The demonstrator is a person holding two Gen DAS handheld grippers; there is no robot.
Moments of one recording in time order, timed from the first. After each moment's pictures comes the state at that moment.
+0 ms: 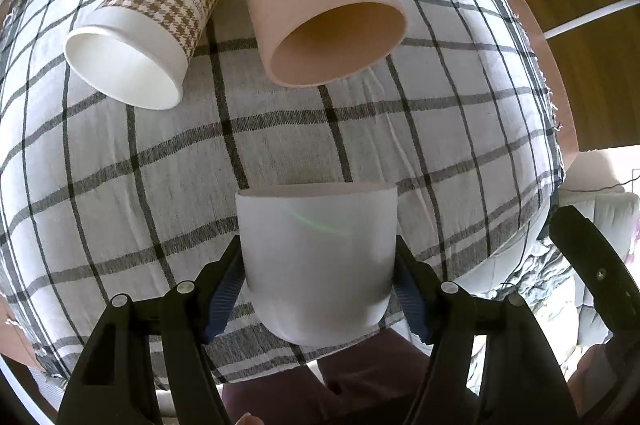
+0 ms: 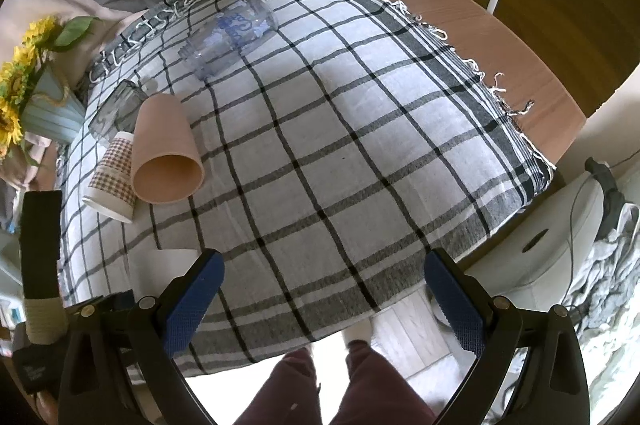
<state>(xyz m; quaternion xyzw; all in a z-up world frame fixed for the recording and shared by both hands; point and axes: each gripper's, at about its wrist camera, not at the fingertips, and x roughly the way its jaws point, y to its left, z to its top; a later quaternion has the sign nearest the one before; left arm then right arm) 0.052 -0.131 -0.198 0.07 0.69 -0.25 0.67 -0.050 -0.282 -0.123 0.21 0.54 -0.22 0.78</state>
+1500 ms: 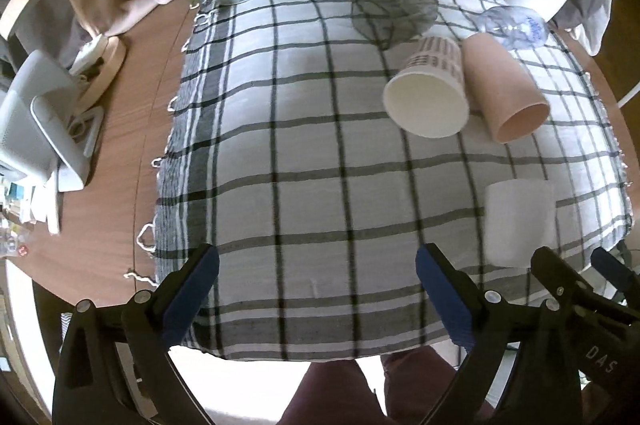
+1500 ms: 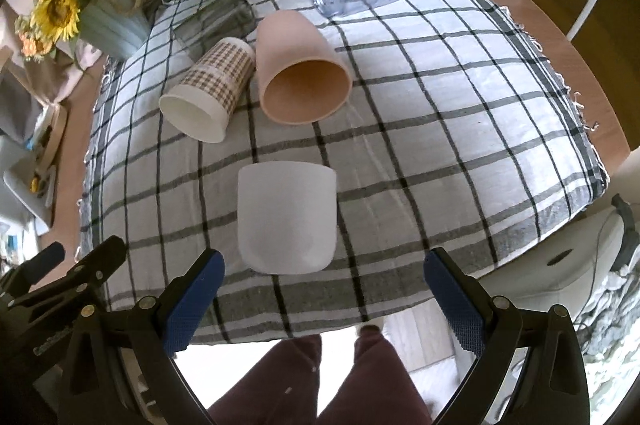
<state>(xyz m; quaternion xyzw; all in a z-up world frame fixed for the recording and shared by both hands) 0.039 0.014 -0.136 0.11 0.58 -0.07 0.80 -0.027 -0.167 -0.138 0.16 0.58 -0.13 0.79</state>
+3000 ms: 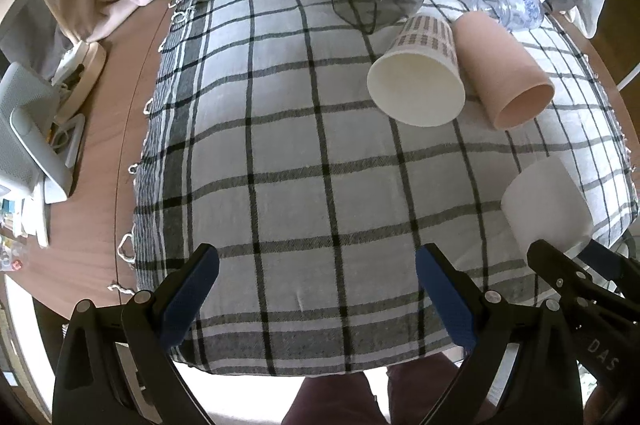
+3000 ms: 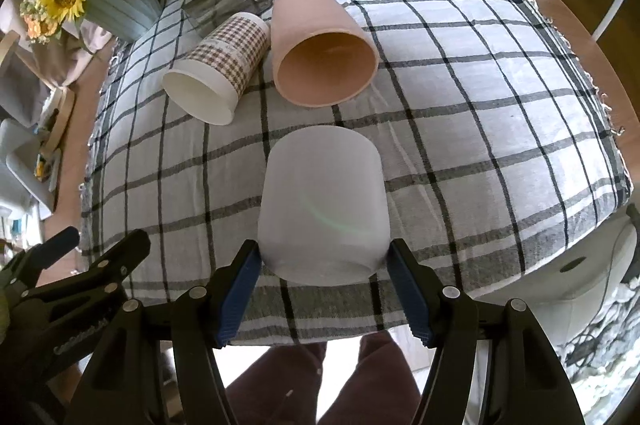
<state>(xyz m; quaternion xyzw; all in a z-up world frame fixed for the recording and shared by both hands) 0.043 0.000 -0.157 0.11 0.59 -0.09 0.80 -0.018 -0.162 -0.158 0.16 0.59 -0.10 0.79</state>
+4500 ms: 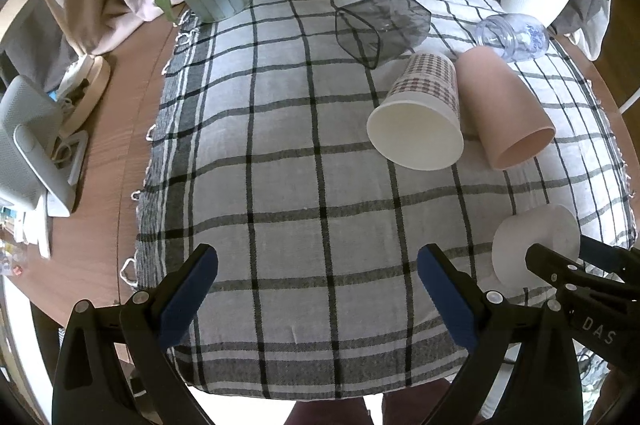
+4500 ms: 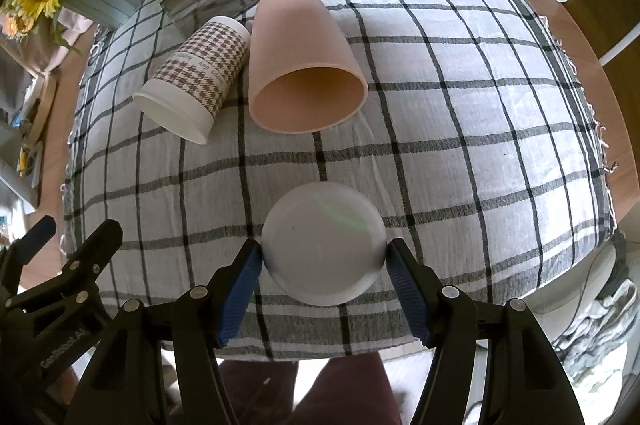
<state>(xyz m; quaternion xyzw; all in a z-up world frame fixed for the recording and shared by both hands) 0.060 -0.006 -0.148 0.11 0.56 -0.08 0.82 0.020 -0.181 -0.158 0.12 0.63 -0.10 0.76</state>
